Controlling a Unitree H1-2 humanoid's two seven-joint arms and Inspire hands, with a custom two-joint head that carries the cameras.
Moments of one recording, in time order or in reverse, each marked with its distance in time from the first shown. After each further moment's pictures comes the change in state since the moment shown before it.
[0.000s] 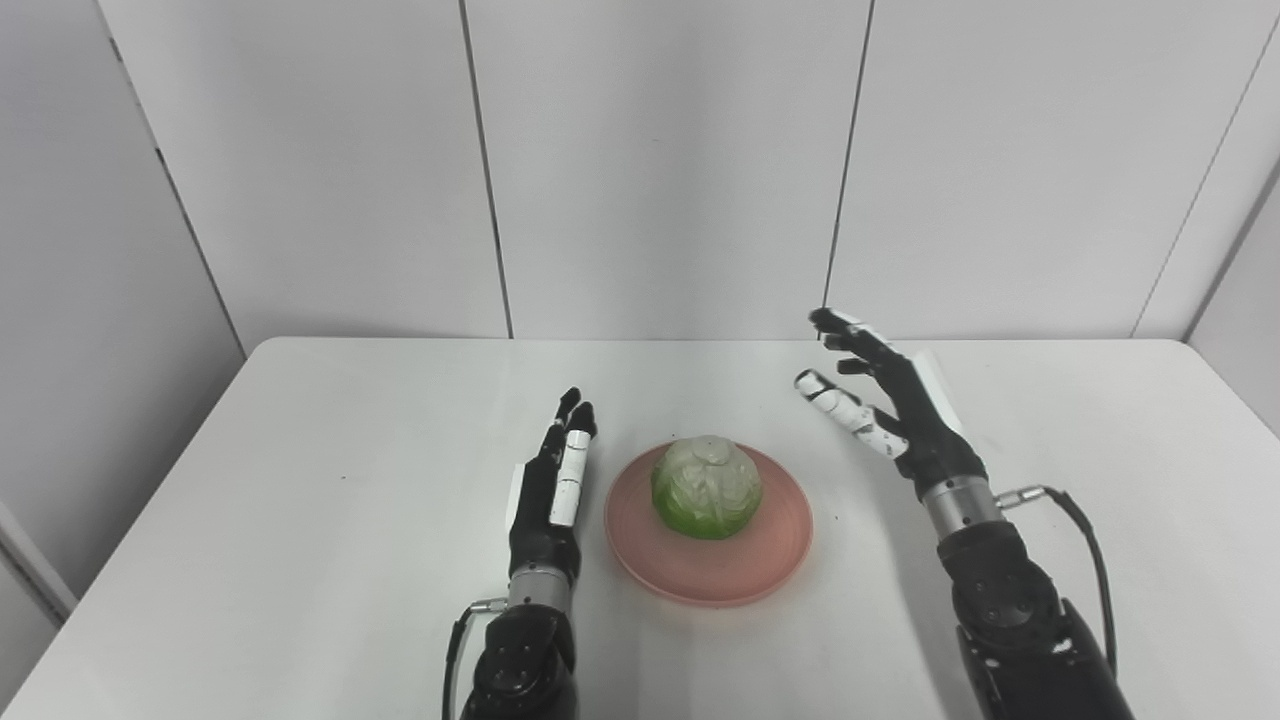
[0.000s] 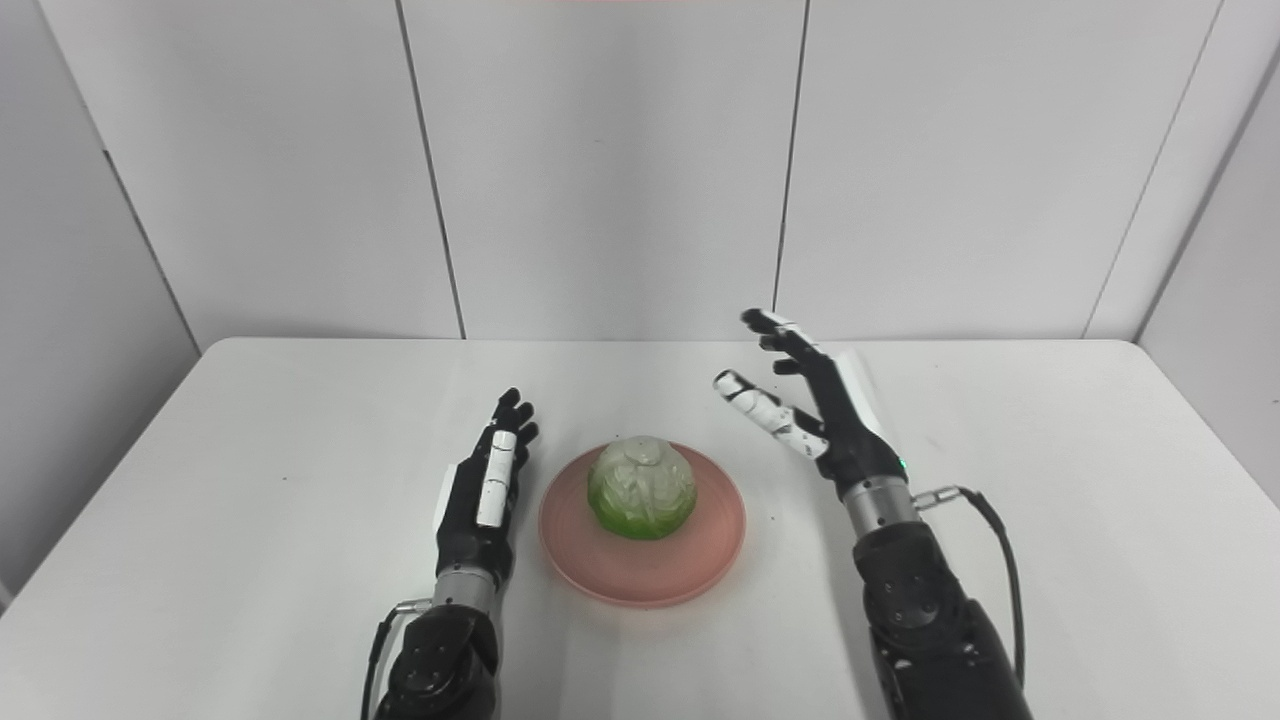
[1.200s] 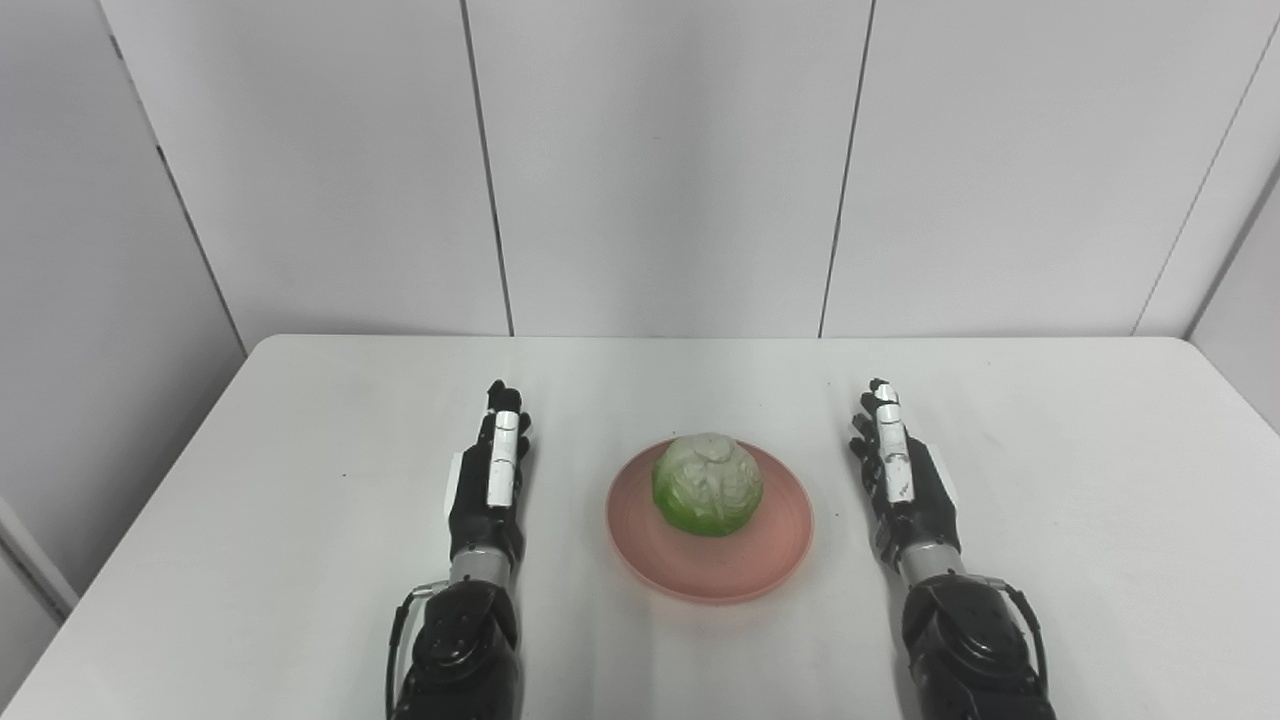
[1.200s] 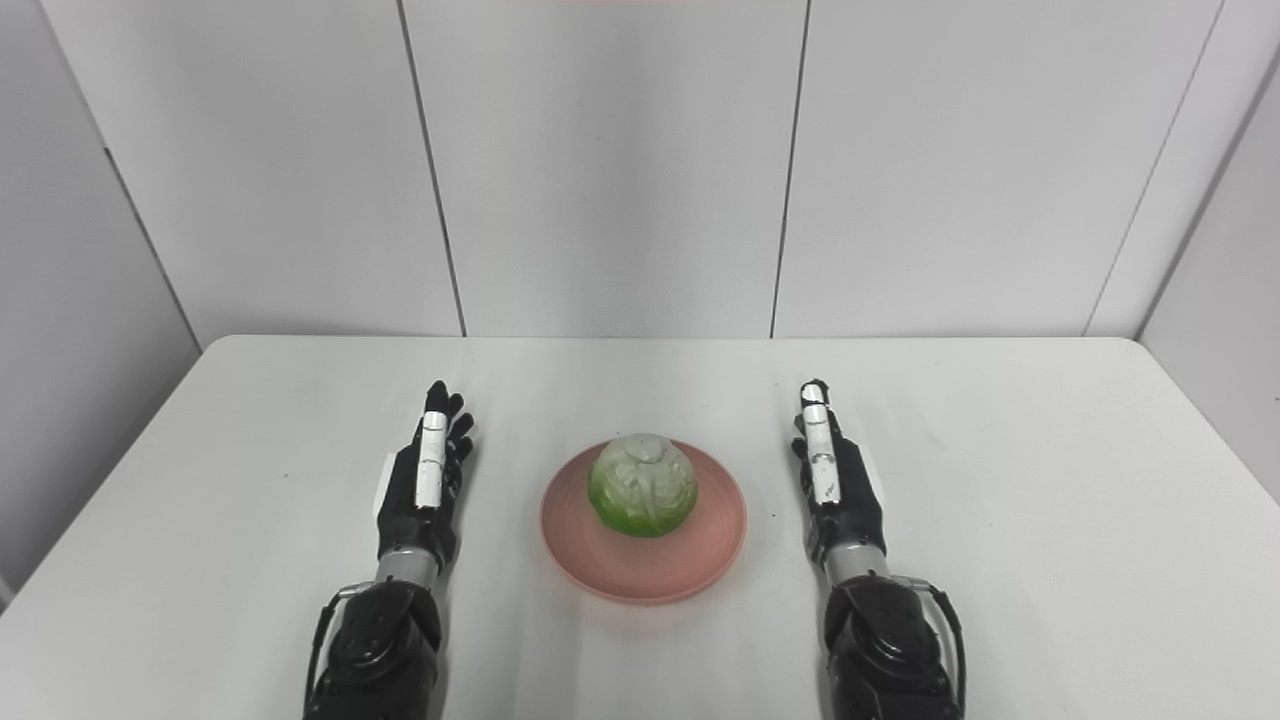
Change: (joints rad) left arm -0.020 0.070 0.027 -0.035 -0.112 0.130 -0.030; right arm 0.039 0.113 -0.092 0.088 0.364 0.198 0.024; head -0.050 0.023
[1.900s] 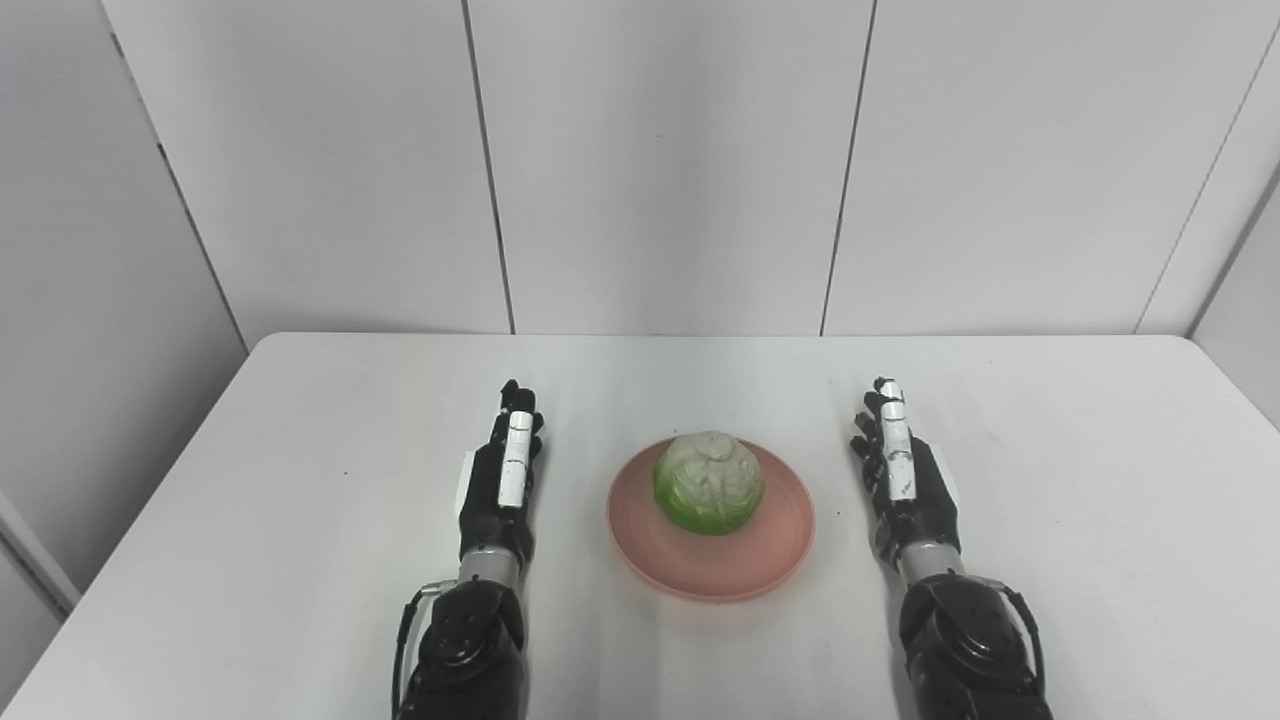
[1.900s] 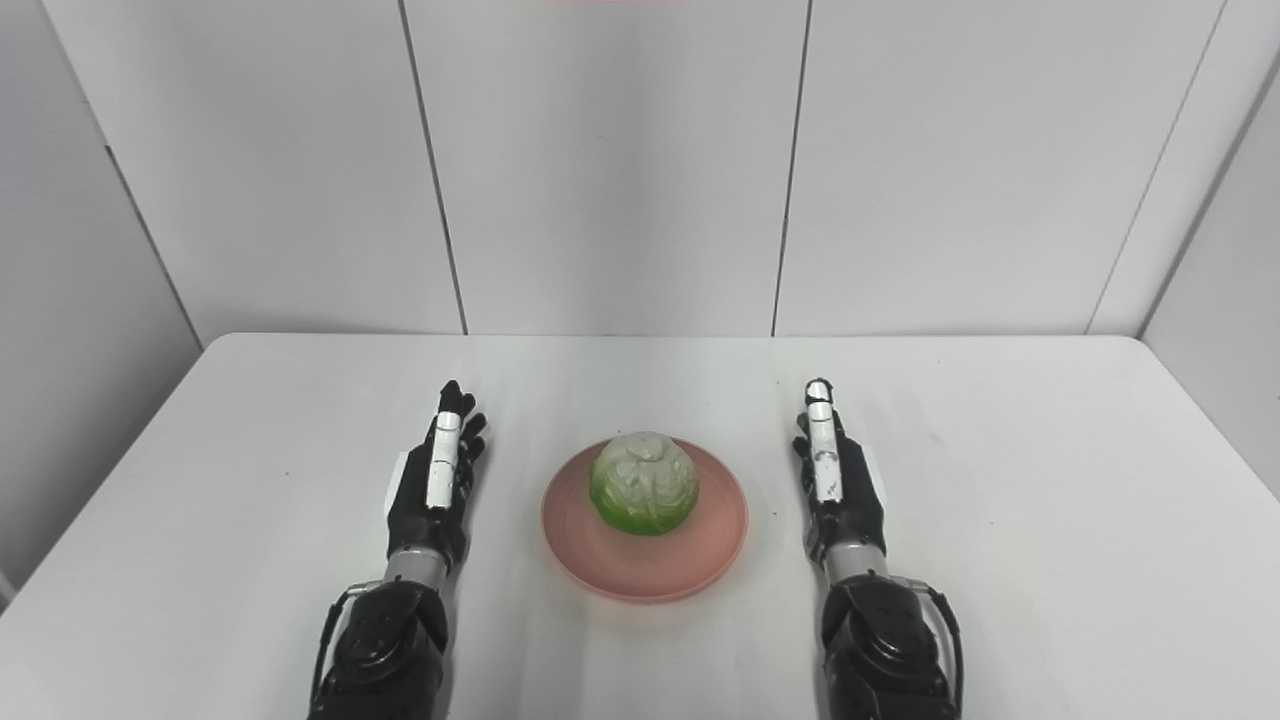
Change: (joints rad) left arm 0.008 0.002 -0.017 -0.015 -0.004 0.014 -0.017; right arm 0.005 0.019 -0.012 -0.010 0.022 0.000 -0.032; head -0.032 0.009
